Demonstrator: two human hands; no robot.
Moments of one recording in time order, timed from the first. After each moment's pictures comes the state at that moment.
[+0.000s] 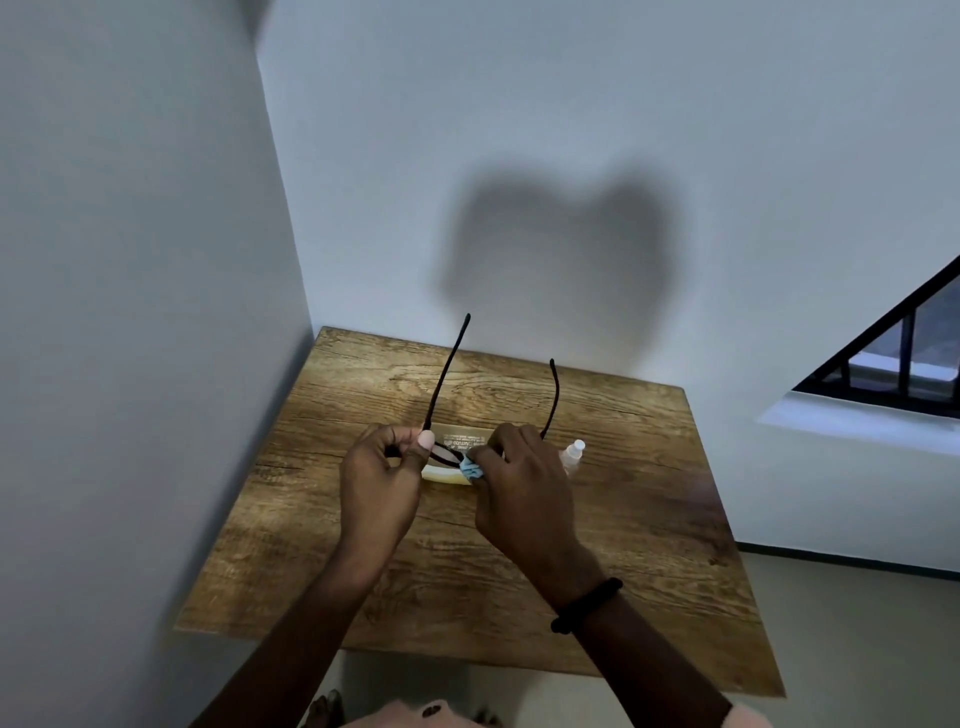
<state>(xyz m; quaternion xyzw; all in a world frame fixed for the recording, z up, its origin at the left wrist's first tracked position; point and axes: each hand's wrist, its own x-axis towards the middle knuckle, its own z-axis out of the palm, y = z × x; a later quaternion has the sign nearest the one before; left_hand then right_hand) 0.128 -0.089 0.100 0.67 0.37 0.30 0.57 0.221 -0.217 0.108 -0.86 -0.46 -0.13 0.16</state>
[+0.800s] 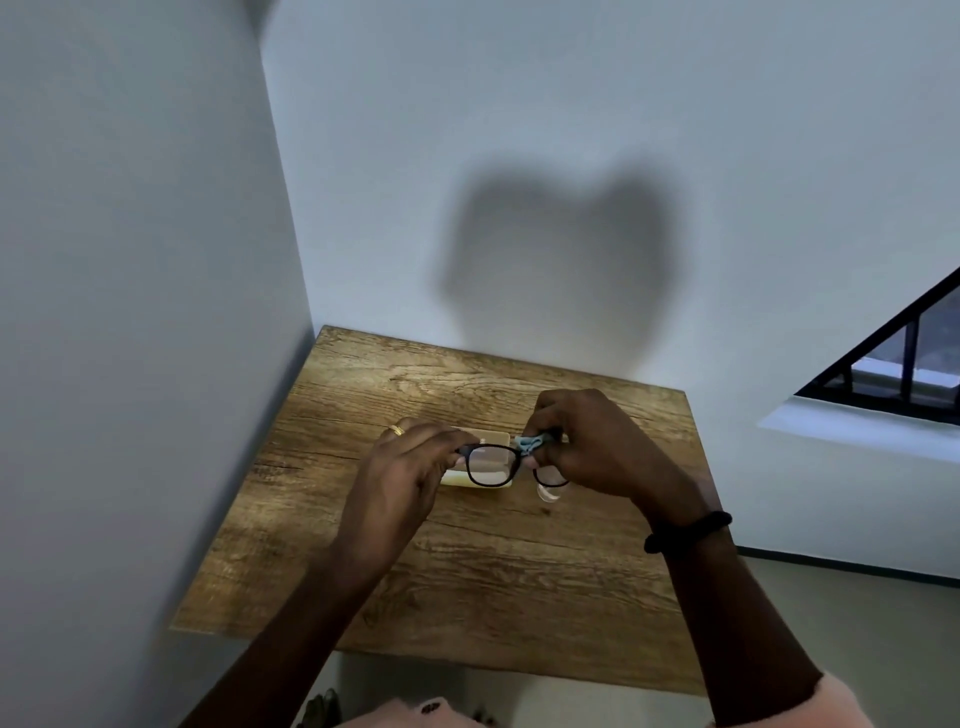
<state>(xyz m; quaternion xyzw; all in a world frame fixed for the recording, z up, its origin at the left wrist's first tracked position) 0.127 -0.079 0.099 0.90 0.06 0.34 0.27 0.300 -0.237 0.183 -0.83 -0.53 0.10 0.16</state>
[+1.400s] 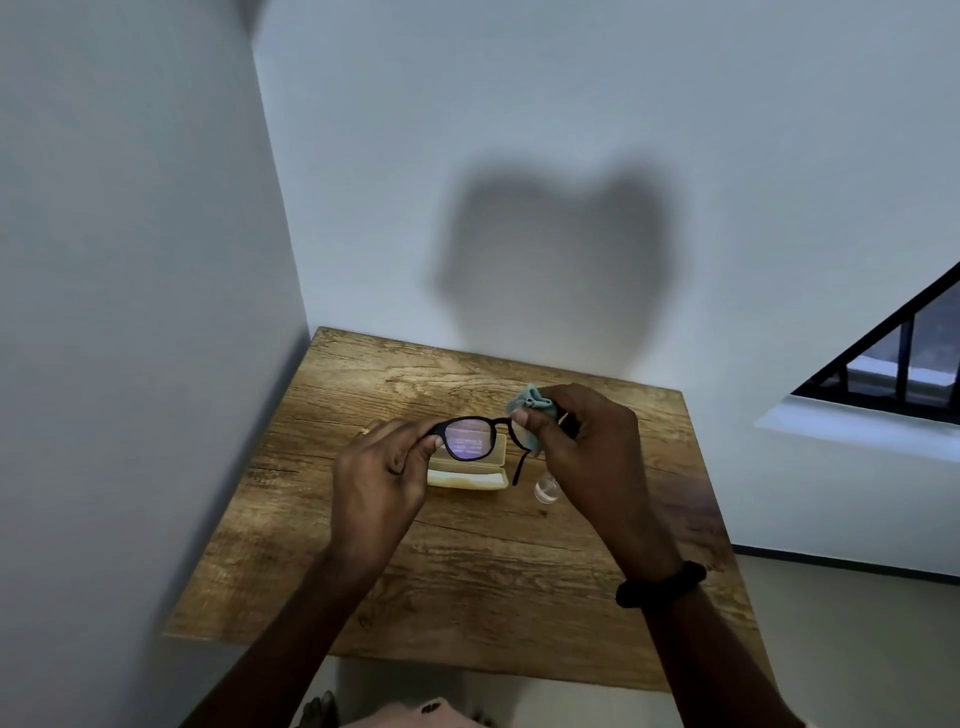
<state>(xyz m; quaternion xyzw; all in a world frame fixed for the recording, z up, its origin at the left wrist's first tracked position) 0.125 -0.085 0.106 0.81 0.19 0.42 0.37 0.255 -0.239 0.178 -0.82 -0.35 -0.05 0.45</state>
